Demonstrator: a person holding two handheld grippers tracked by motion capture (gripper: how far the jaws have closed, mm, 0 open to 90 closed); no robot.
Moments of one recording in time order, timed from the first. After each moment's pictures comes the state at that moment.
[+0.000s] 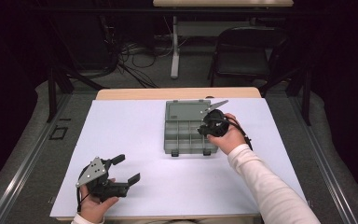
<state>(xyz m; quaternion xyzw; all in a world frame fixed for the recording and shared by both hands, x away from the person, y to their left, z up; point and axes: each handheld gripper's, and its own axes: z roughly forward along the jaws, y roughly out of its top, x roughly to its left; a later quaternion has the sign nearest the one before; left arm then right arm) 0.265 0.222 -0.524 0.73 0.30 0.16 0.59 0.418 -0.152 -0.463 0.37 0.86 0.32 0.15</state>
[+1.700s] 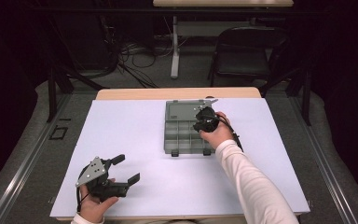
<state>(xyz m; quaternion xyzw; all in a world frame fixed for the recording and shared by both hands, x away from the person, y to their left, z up) 0.266 0.223 -0.524 0.73 0.30 0.16 0.59 0.459 -0.134 -0.500 0.41 0.84 0.31 0.16</state>
